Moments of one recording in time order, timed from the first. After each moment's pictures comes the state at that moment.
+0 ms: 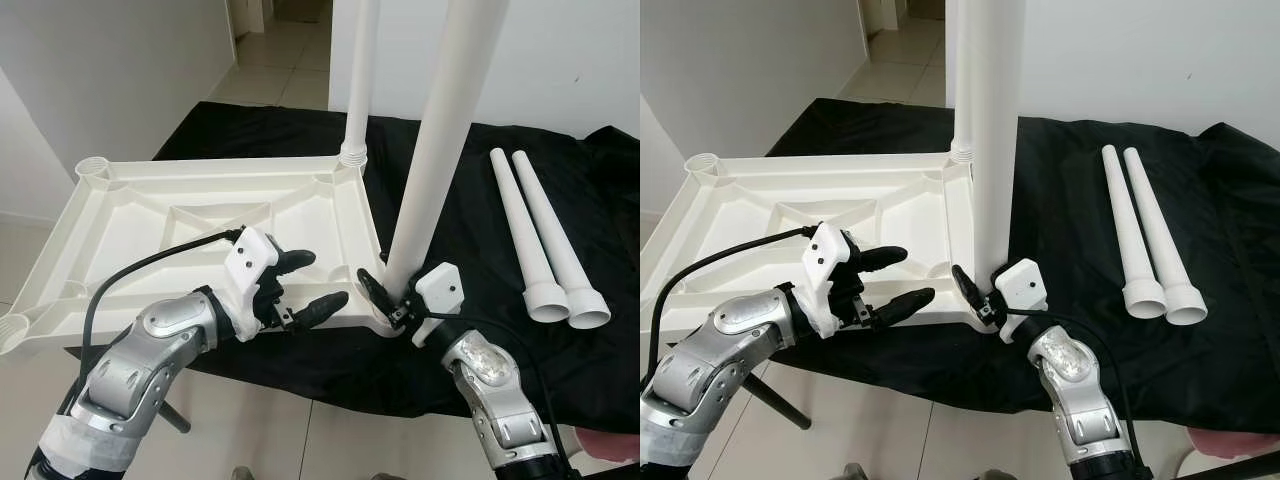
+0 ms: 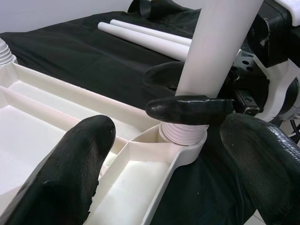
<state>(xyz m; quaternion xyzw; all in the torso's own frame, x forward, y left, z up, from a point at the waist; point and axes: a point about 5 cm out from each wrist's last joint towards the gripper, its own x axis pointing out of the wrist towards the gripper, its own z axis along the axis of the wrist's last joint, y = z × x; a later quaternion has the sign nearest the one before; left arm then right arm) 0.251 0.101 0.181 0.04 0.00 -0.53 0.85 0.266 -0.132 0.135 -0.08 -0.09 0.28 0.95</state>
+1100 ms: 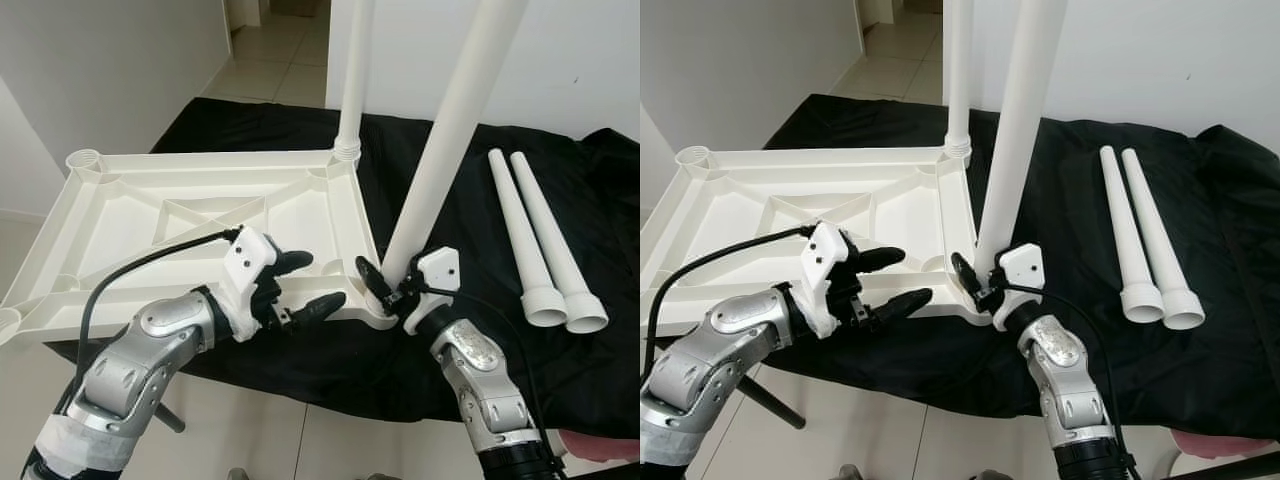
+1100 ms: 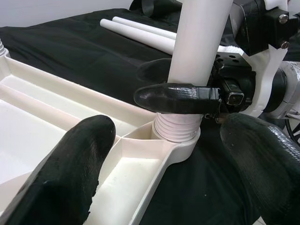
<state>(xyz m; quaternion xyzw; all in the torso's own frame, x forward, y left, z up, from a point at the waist) 0.251 0.103 0.181 0.04 0.01 -0.53 0.85 0.275 -0.127 0.132 0.00 -0.06 0.24 0.97</state>
